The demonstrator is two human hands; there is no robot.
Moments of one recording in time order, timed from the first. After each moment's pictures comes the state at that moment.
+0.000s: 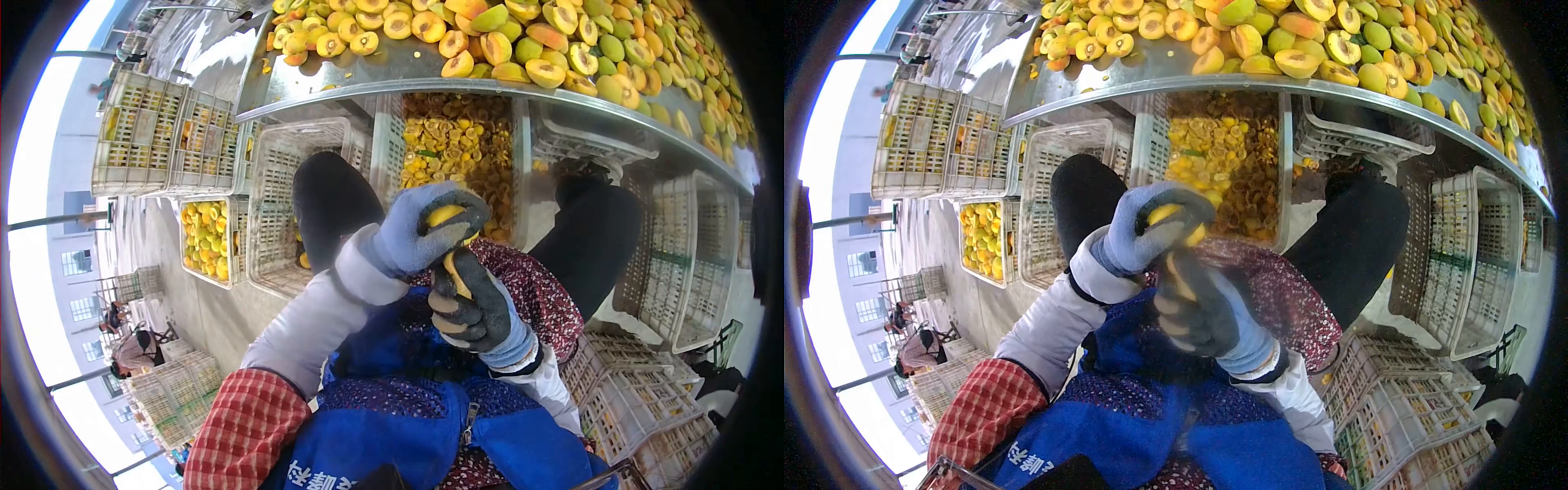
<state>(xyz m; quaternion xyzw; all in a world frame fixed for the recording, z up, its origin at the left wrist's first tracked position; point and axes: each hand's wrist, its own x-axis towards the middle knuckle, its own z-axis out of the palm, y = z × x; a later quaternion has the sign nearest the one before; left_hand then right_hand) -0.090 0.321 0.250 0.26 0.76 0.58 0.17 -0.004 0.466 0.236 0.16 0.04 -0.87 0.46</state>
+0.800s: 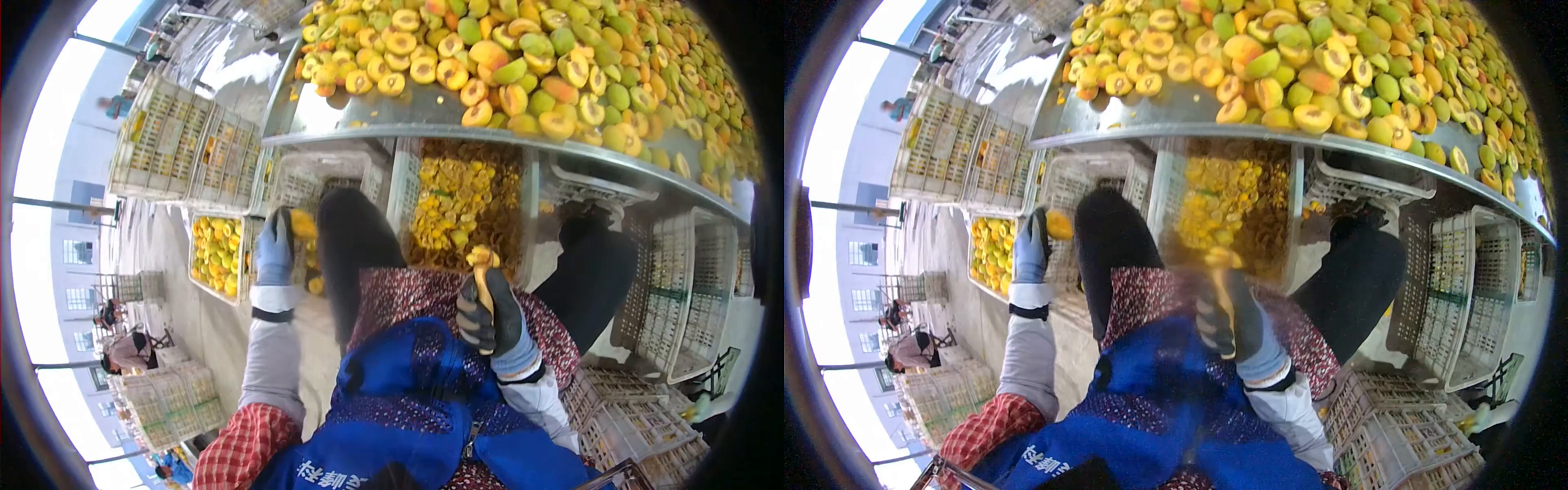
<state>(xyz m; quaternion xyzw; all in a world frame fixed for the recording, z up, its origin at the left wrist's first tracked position) -0.082 0.104 0.228 -0.24 0.90 0.37 -0.04 -0.017 0.470 0.195 0.10 0.00 -0.91 0.41</state>
